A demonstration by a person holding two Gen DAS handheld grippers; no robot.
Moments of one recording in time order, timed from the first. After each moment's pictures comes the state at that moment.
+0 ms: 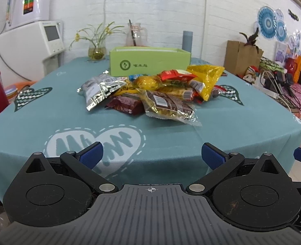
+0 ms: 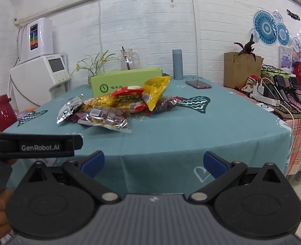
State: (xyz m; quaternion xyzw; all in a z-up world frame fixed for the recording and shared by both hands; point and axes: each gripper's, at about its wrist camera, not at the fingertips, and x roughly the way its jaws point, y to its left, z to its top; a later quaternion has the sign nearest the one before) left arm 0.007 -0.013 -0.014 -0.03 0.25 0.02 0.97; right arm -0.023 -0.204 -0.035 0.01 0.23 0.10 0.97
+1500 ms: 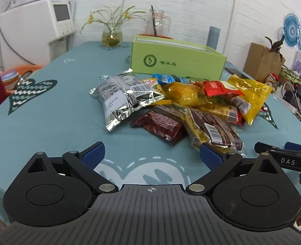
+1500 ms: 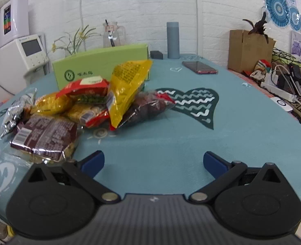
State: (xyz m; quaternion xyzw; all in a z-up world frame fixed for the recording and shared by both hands) left arm 0.096 0.058 -0.009 -0.08 0.29 0.04 0.95; right arm 0.164 -0.203 -0.068 -0.02 0.31 0.09 0.95
